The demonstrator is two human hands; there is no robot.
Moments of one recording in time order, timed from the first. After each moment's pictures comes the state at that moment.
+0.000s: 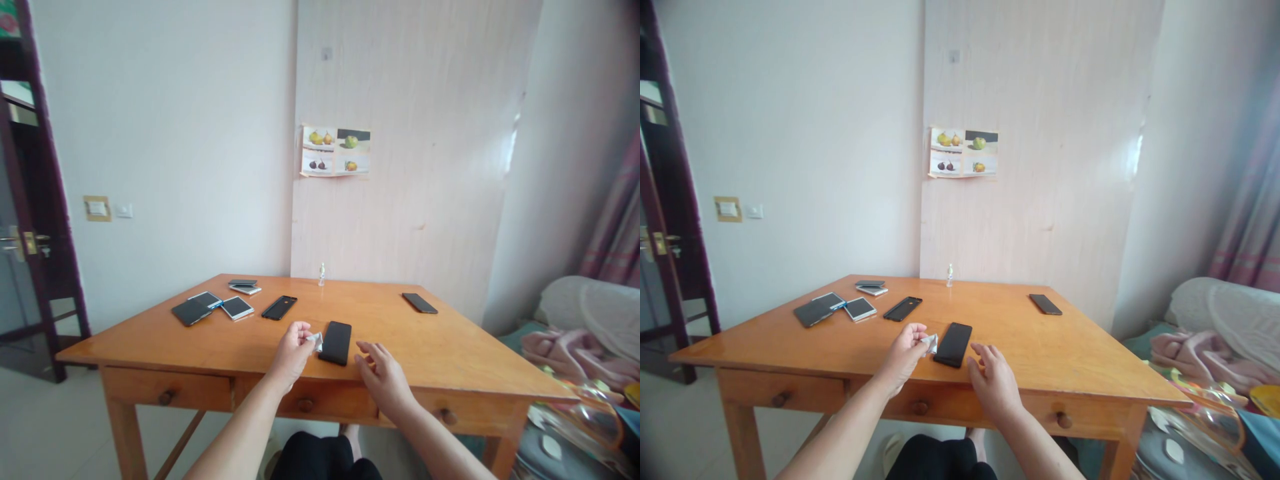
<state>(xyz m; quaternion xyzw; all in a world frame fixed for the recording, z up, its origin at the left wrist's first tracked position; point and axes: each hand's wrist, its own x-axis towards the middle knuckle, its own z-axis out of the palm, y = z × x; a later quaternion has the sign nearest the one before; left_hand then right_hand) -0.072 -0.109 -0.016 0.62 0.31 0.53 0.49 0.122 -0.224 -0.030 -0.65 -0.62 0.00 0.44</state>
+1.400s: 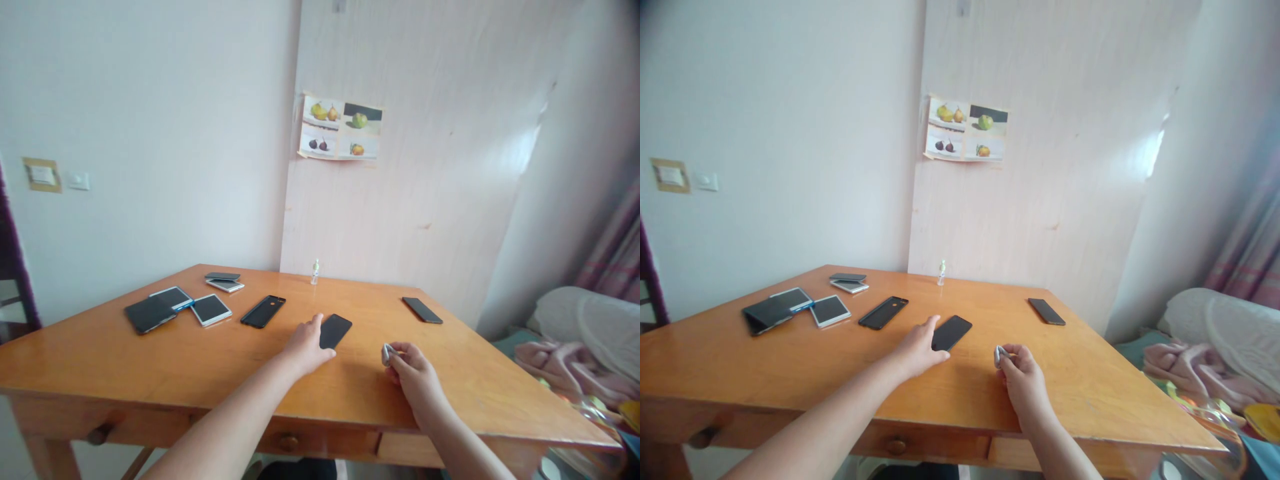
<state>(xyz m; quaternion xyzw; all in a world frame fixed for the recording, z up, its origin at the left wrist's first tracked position) -0.014 -0.044 -0.001 0.88 0.40 0.23 0.15 0.191 -0.187 -0.028 -0.62 -0.37 0.24 0.65</state>
